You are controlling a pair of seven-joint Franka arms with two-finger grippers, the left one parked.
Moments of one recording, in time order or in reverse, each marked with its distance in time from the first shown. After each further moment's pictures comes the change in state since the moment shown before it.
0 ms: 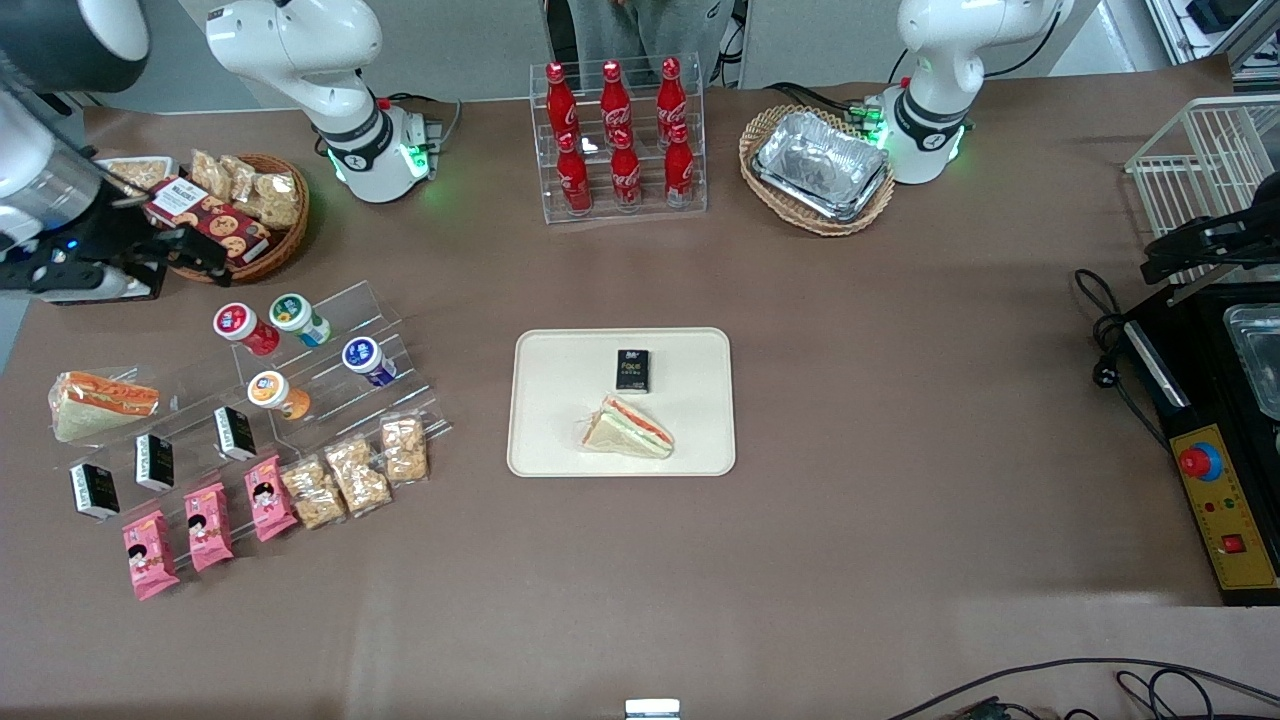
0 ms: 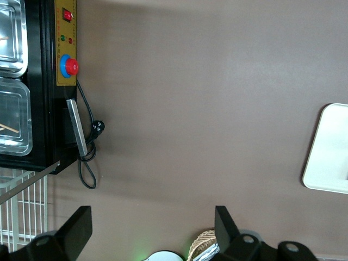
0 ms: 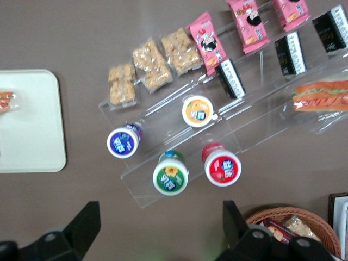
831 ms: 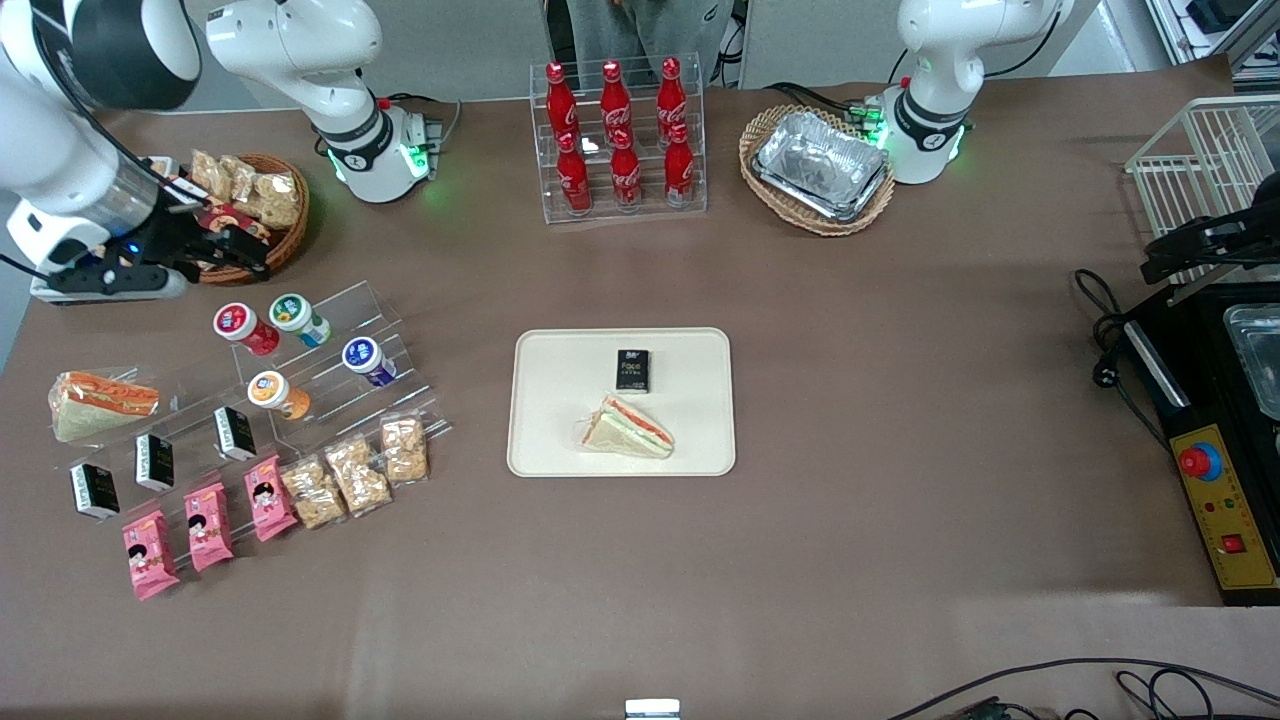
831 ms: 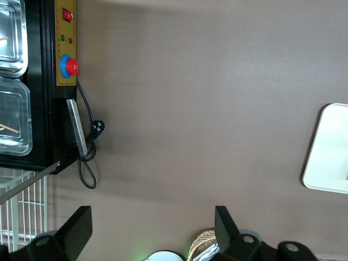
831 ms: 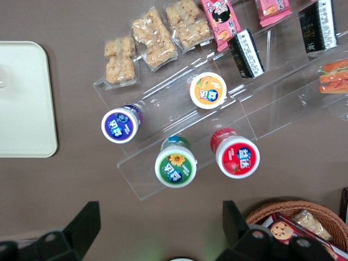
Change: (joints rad) arm 0.014 -0.010 0.009 -0.121 0.000 0.053 0.000
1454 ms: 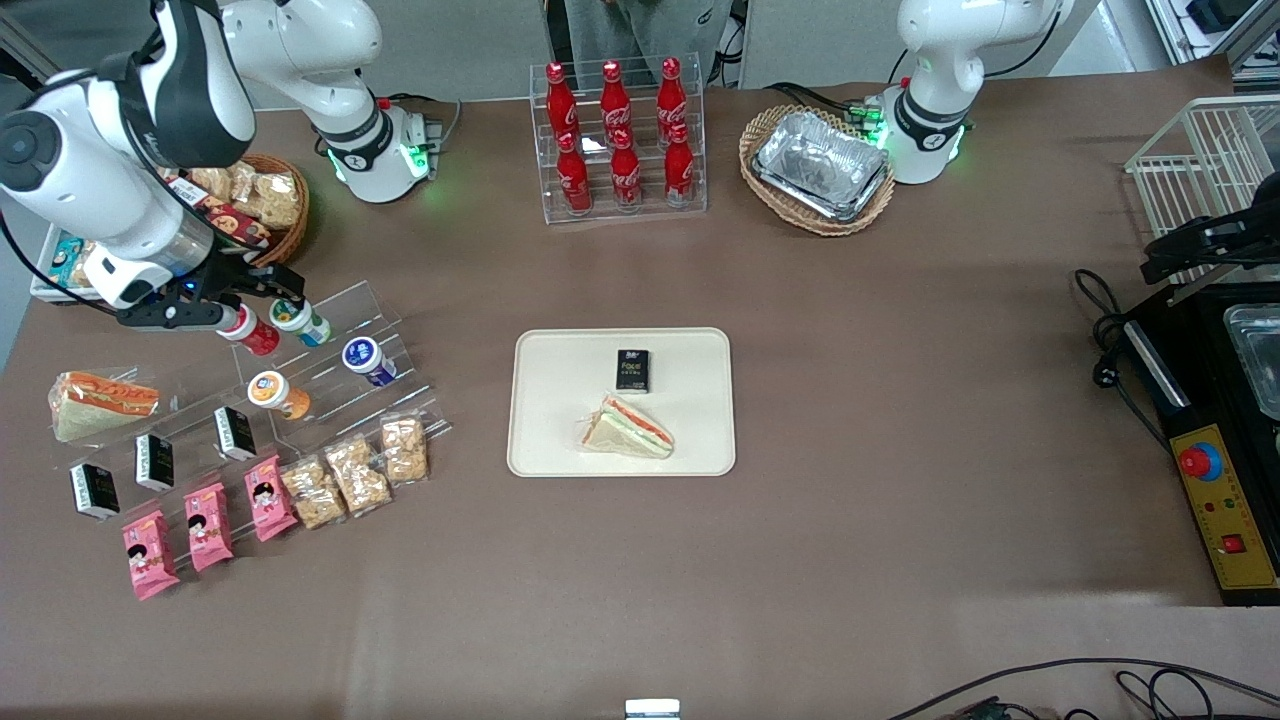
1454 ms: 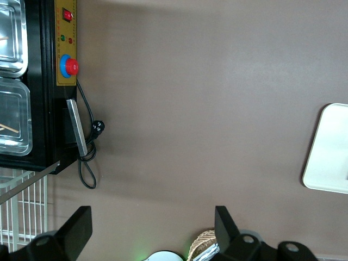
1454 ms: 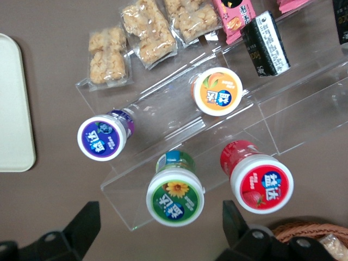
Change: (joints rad) arm 0.000 0.028 -0.001 -0.181 0.000 0.224 0.000
